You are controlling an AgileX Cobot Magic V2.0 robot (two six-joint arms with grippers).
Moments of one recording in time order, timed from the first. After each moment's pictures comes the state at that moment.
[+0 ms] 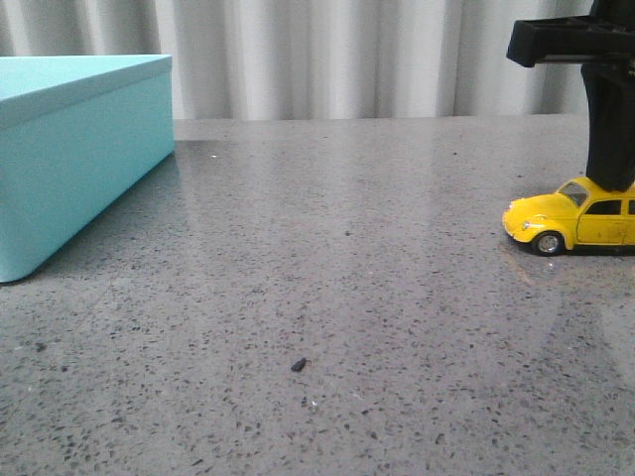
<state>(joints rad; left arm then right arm) -0.42 0.49 -0.59 -0.28 0.55 0.32 0.25 1.50 -1.22 0.03 1.10 0.09</state>
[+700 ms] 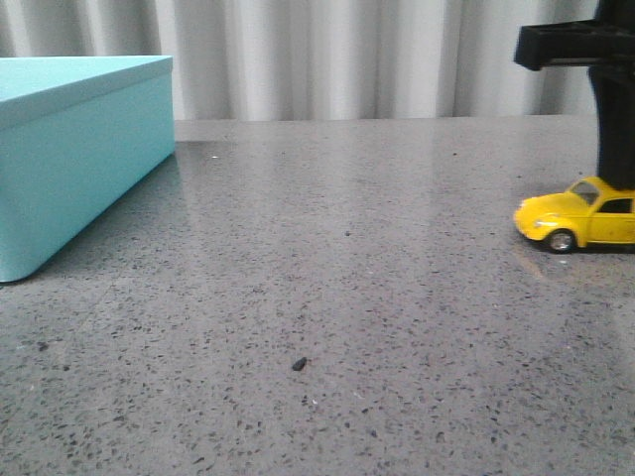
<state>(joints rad) -0.42 0.49 -0.59 -0.28 0.53 0.32 0.20 1.54 -1.24 0.01 1.14 0.09</state>
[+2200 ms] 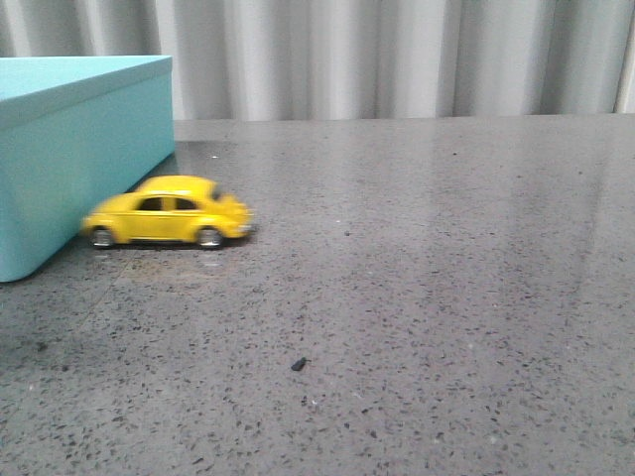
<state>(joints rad) -0.42 0.79 -0.69 -0.28 0.37 0.38 0.18 0.56 -1.22 0.09 0.95 -0.27</state>
